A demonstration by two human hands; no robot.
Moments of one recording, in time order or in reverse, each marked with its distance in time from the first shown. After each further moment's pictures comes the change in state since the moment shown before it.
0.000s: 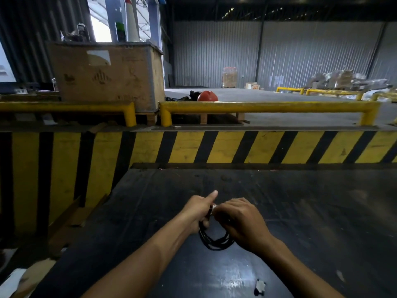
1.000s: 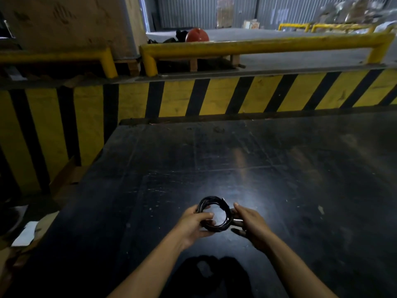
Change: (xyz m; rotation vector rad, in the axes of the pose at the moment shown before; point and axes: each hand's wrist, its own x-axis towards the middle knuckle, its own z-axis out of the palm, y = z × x) left_hand -0.011 -0.159 0.028 -0.349 -0.146 -0.278; right_hand -0.134 0.034 0.084 1.135 -0.072 1.442
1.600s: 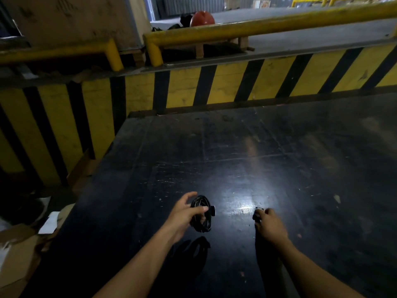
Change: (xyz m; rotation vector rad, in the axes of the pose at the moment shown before) left_hand -0.011 0.002 -0.038 0.112 0.131 0.121; right_hand 0.054 0.077 -0.043 -1.131 0.232 -0.137
